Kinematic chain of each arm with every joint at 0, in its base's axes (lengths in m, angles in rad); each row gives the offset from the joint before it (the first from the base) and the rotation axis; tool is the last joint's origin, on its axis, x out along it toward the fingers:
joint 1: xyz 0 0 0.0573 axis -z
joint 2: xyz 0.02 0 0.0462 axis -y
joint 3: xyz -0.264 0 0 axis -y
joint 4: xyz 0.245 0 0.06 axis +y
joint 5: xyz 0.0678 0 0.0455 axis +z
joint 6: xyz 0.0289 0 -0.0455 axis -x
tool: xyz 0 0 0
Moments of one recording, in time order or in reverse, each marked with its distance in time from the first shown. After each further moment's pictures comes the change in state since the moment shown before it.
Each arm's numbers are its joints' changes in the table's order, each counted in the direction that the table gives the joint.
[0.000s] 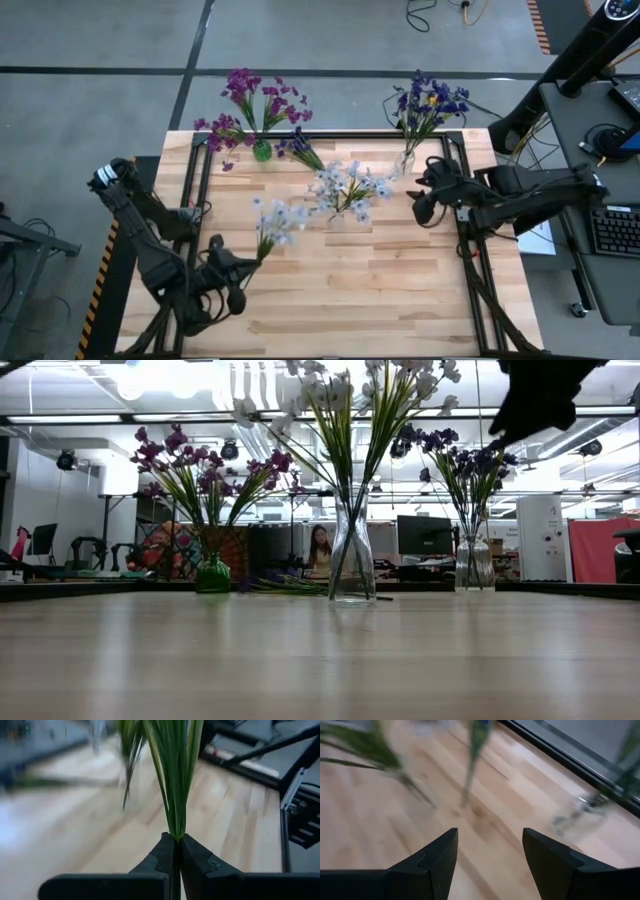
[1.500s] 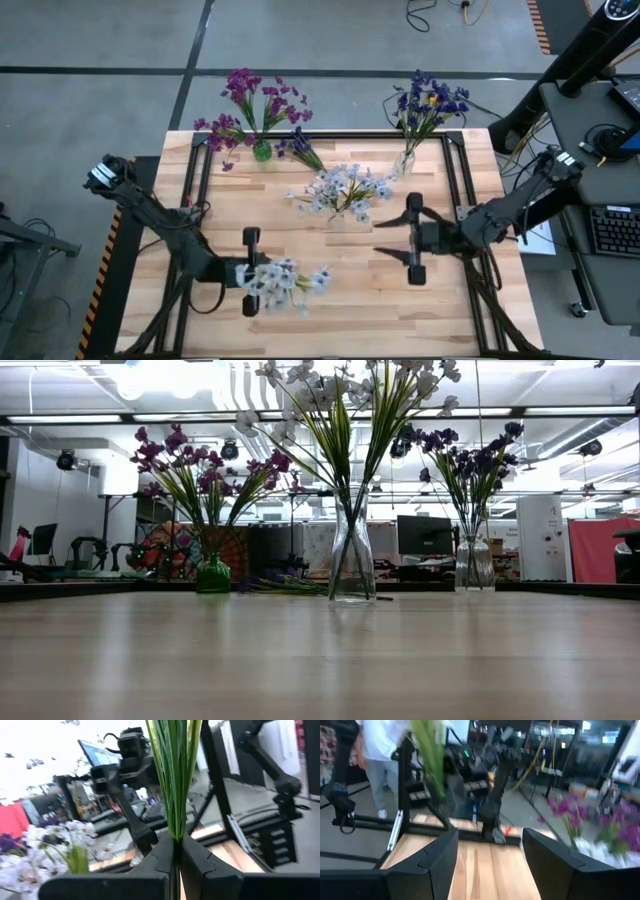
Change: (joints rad) left arm -0.248 0.076 -0.350 -1.575 -0.383 -1.745; right arm -0.492 -0.259 0.040 -1.059 -0.129 0.762
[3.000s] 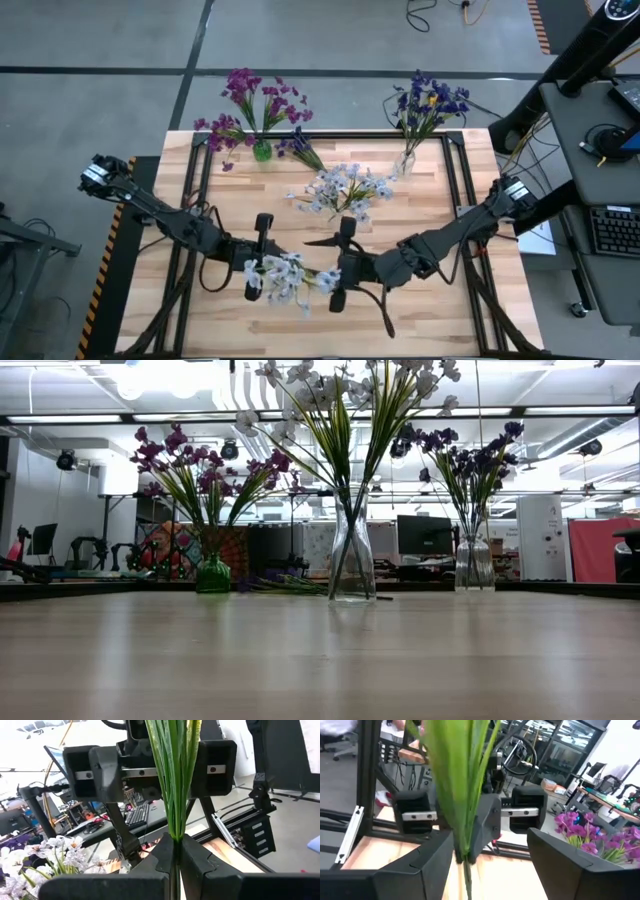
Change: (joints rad) left arm -0.194 0.077 0.003 0.135 -0.358 -0.006; right arm 0.077 -0.628 0.572 -0.005 -0.071 0.134
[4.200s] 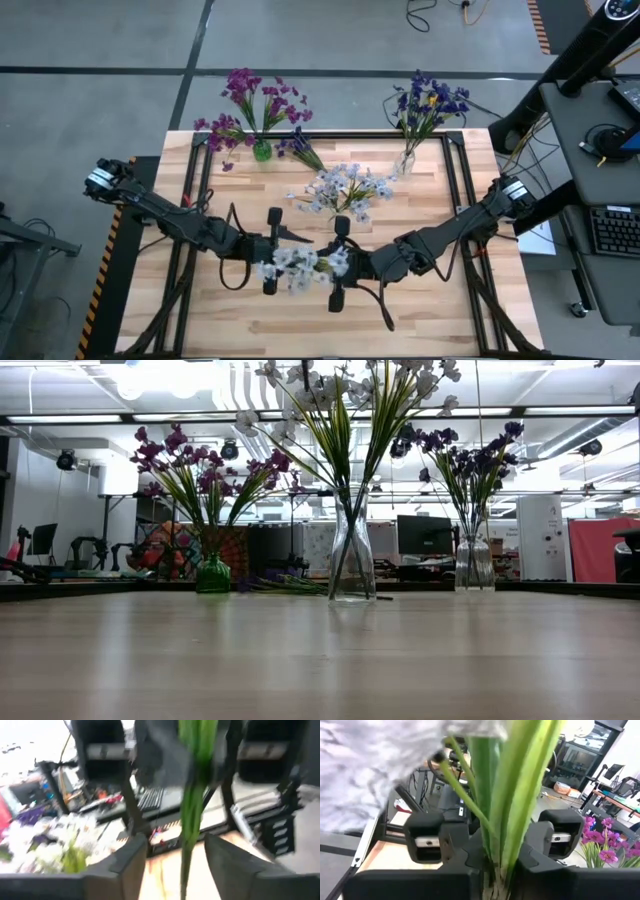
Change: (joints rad) left arm -0.057 -0.098 0.097 0.048 0.066 0.092; right arm 0.025 -0.007 -0.001 -0.024 0.099 -0.016
